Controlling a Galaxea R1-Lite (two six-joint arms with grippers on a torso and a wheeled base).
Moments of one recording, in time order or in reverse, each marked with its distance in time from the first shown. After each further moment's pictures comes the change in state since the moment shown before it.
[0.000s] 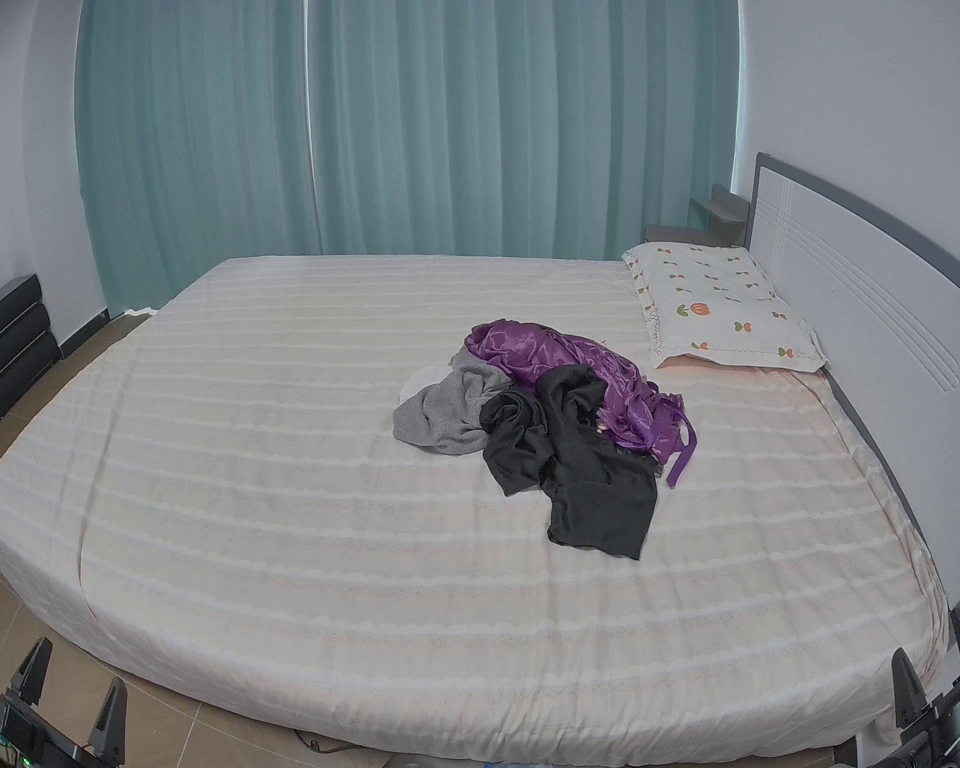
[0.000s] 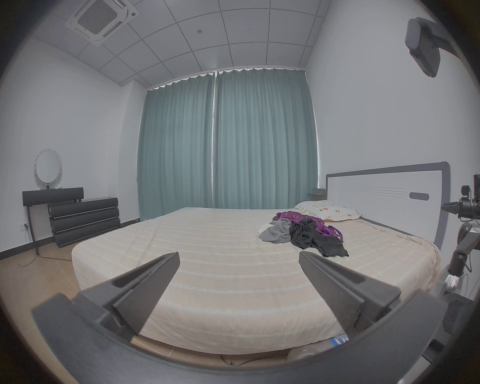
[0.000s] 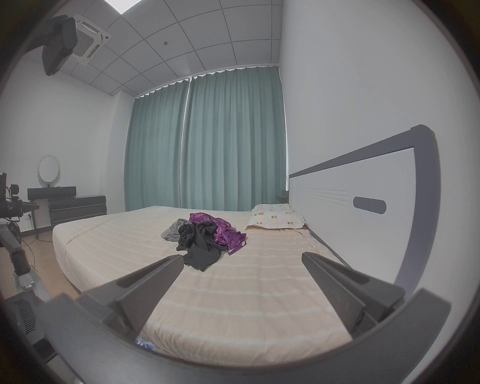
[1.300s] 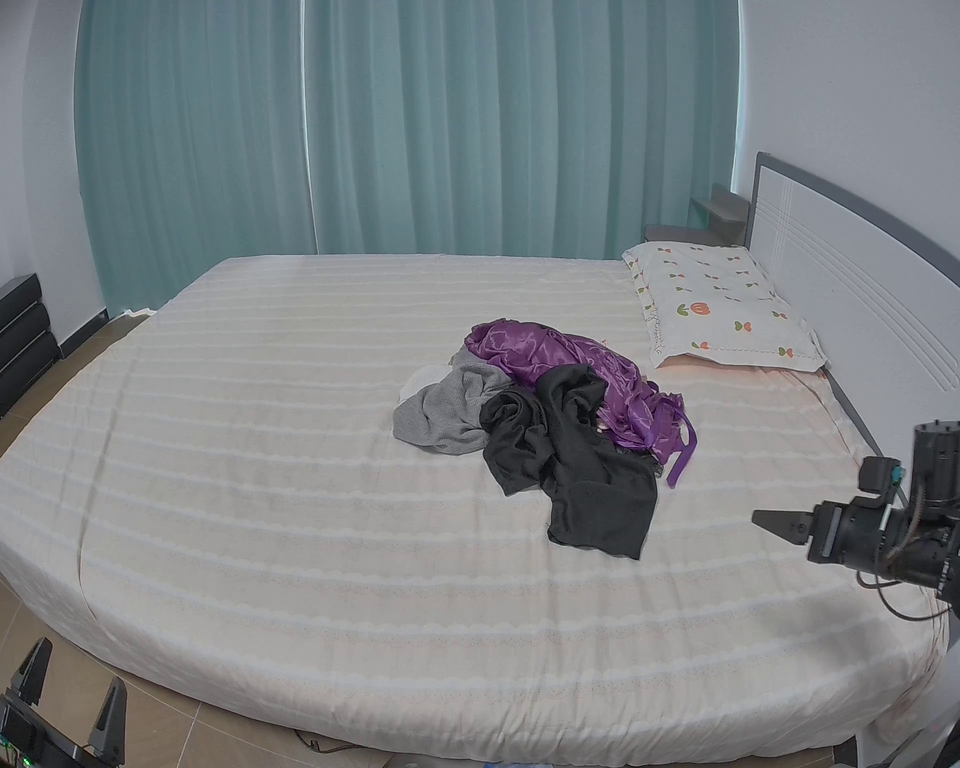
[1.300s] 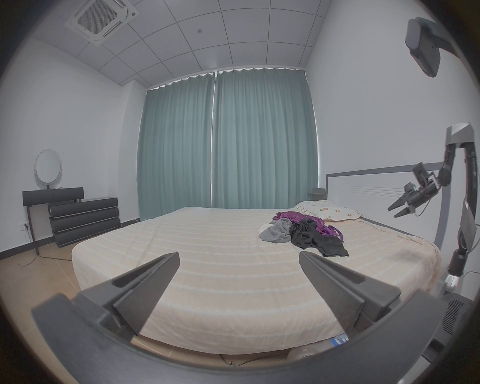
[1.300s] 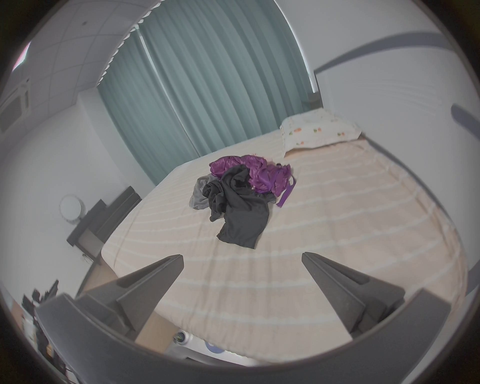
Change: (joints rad) left arm 0.000 0.000 0.000 0.000 0.000 0.000; right arm 0.140 1.434 -0.341 -0.578 0.172 0.339
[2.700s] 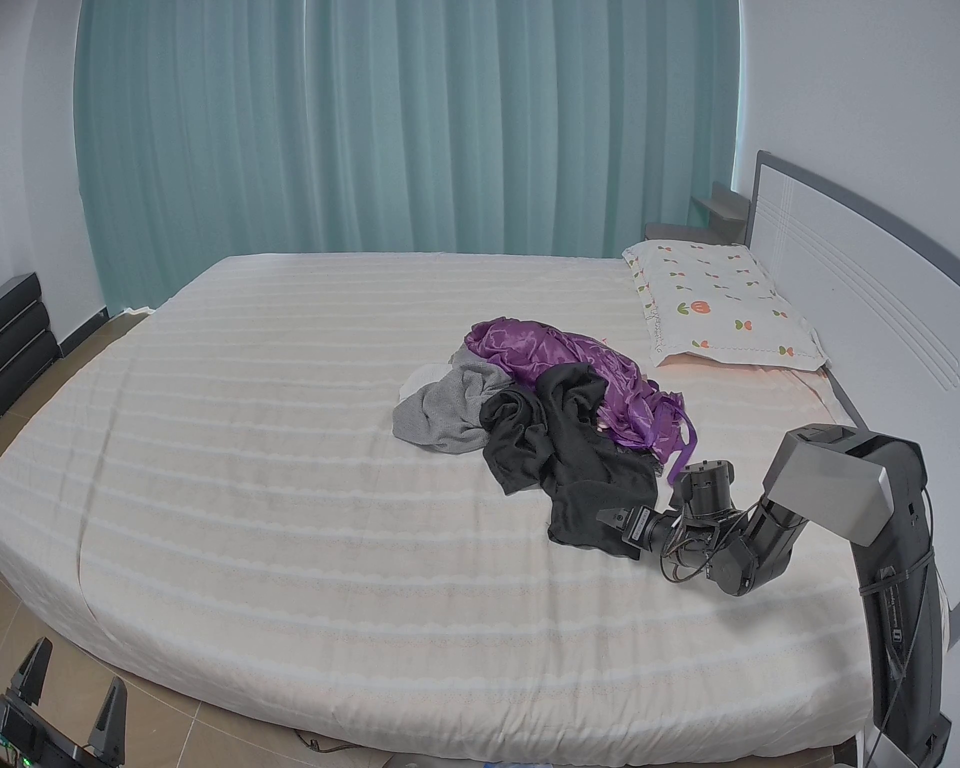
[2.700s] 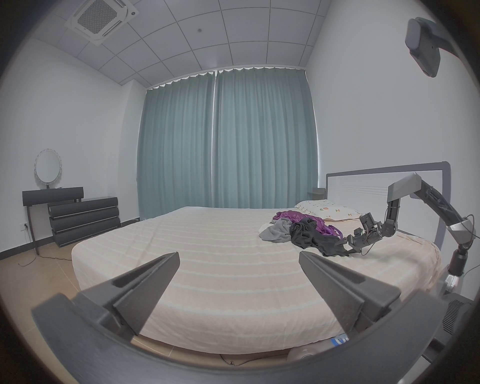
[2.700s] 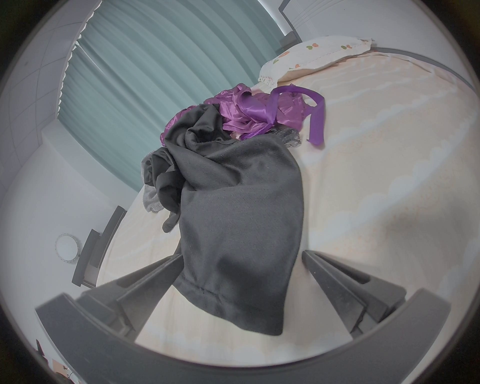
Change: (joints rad) left arm 0.000 0.000 0.000 0.000 0.000 0.000; right arm 0.138 1.120 -0.704 -0.337 -0.071 0.340
